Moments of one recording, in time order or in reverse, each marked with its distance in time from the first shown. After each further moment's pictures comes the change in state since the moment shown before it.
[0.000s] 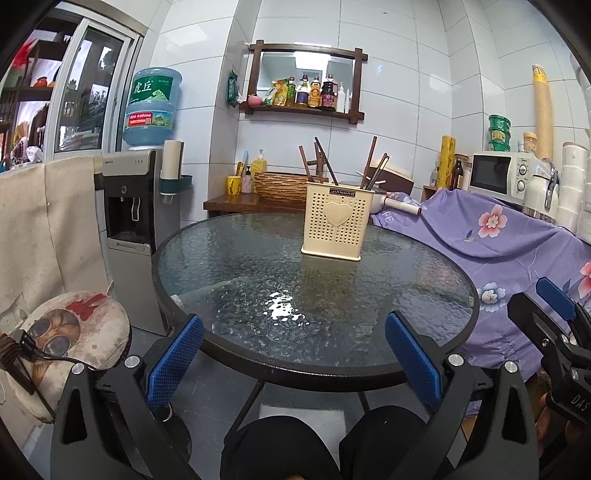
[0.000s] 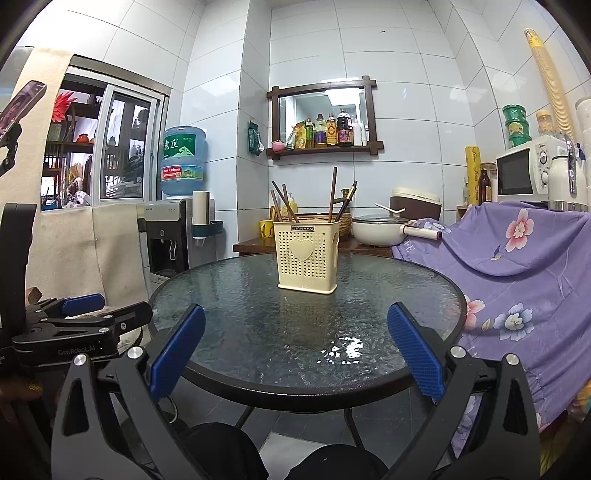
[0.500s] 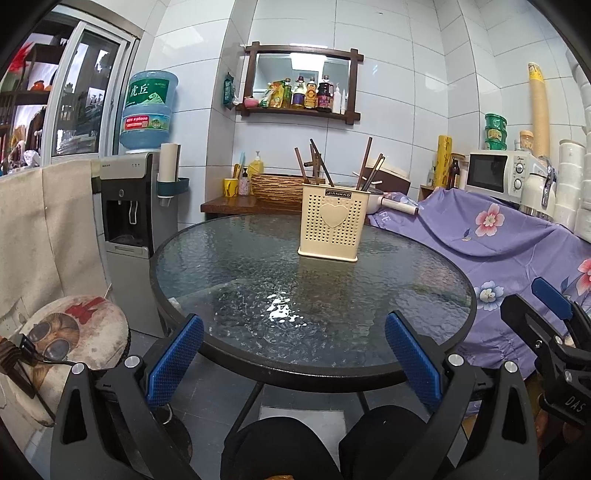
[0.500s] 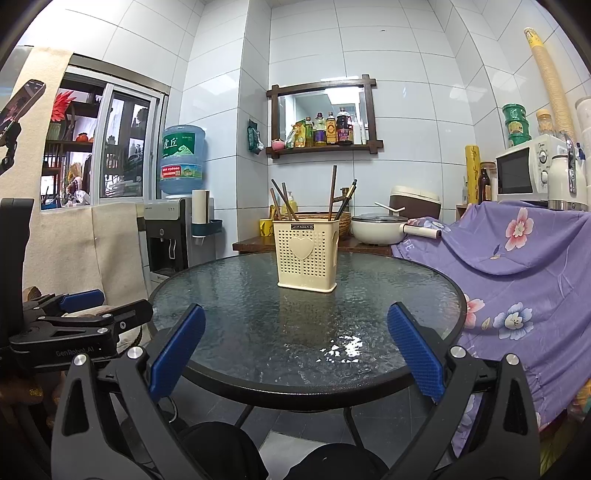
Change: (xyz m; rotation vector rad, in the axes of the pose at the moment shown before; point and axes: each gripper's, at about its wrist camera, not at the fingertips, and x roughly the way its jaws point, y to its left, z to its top) left arm -0.001 -0.003 0.002 0.002 -0.001 -0.012; right arm 0.000 -0.001 -0.001 0.001 0.003 0.001
